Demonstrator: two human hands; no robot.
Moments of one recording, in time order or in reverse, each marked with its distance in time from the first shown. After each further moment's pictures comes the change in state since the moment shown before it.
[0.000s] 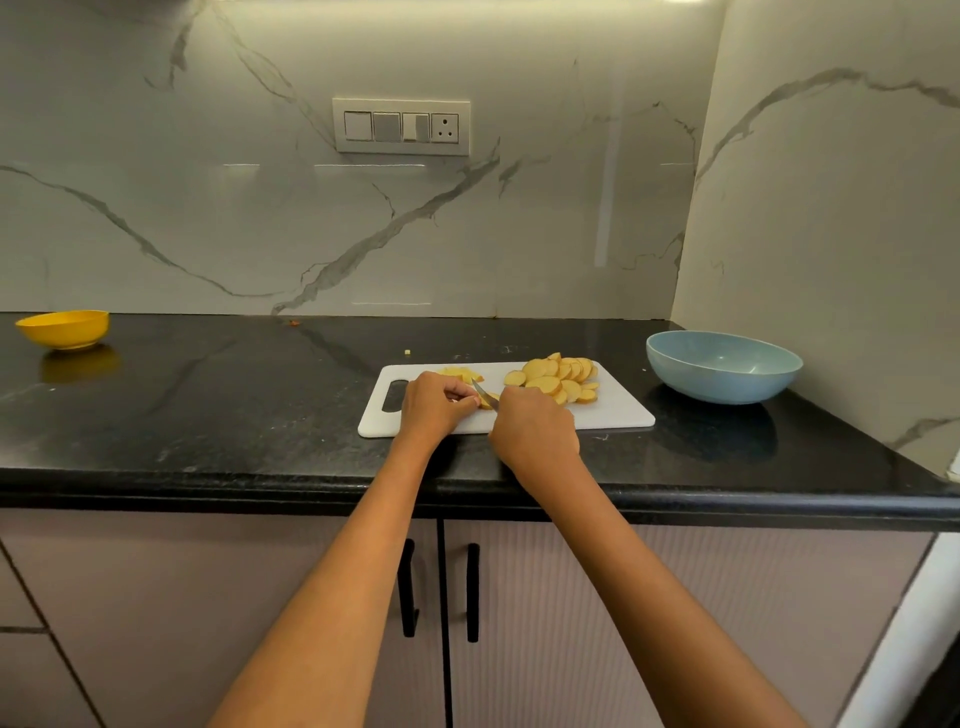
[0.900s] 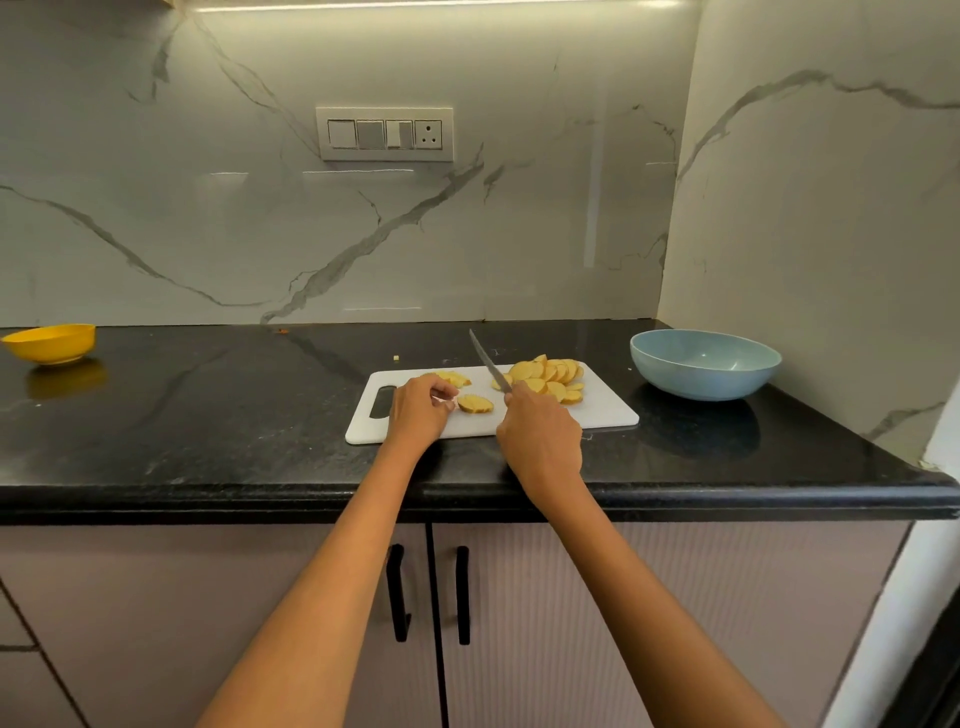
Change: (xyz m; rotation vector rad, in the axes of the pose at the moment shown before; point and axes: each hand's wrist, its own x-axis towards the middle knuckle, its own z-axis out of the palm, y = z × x) left_hand 0.004 -0.002 0.003 0.051 0.021 -0.011; right_hand 0.011 0.026 0.024 0.149 0.219 0.069
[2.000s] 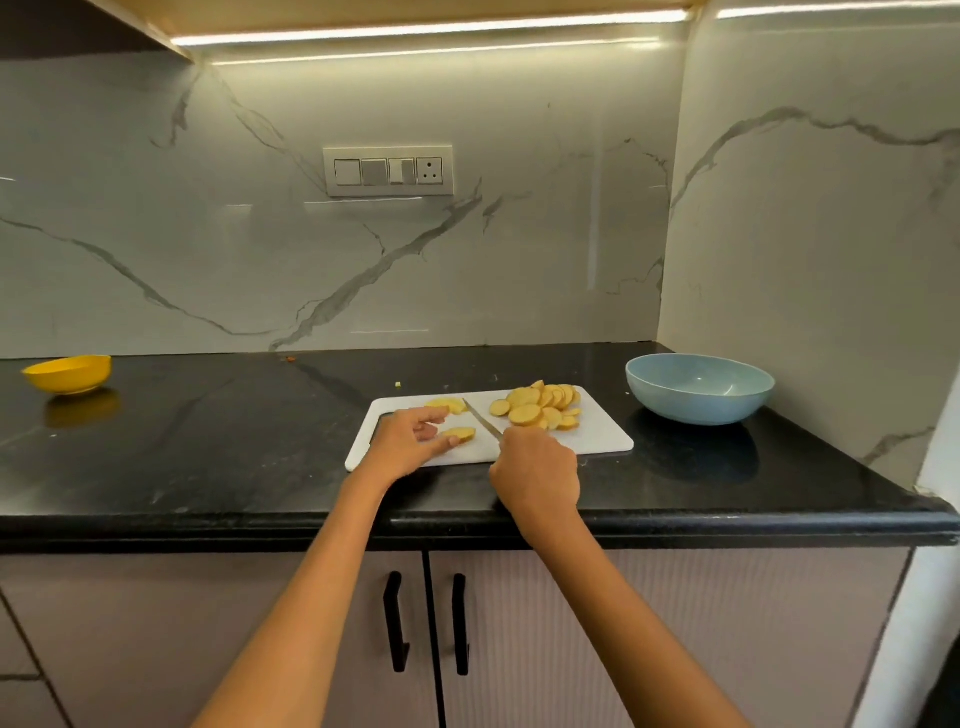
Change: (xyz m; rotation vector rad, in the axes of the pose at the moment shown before) left_hand -0.011 -0.006 -0.027 -0.122 -0.210 0.014; right_hand -0.009 0.002 -0.010 -0.159 -0.100 -0.074
